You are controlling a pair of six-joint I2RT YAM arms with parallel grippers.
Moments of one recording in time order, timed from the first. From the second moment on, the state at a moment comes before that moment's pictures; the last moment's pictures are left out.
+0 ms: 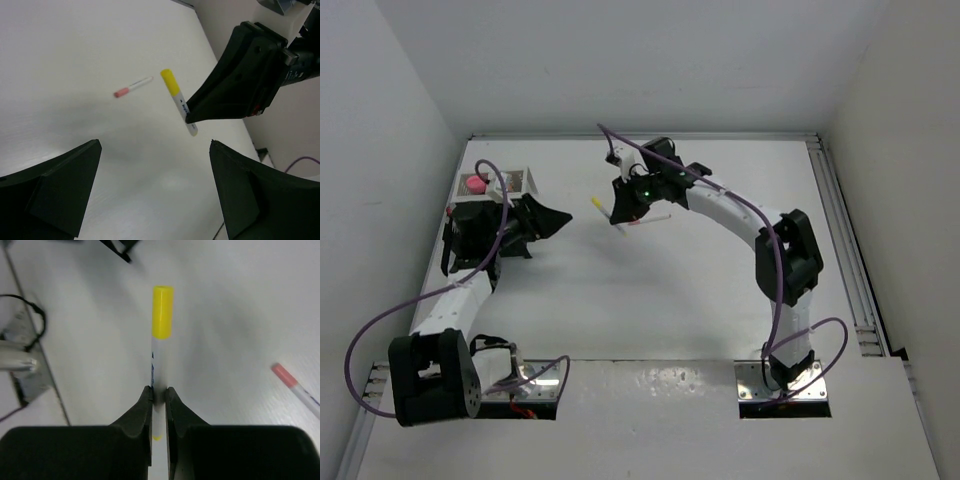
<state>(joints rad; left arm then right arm) 0.18 1.11 0.57 0.32 0.83 -0.54 0.61 2.00 1.63 -0.45 -0.57 -0.03</state>
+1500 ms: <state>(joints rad) 0.24 1.11 0.99 0.06 0.40 -0.20 0.57 1.96 1.64 -0.43 -0.59 0.04</state>
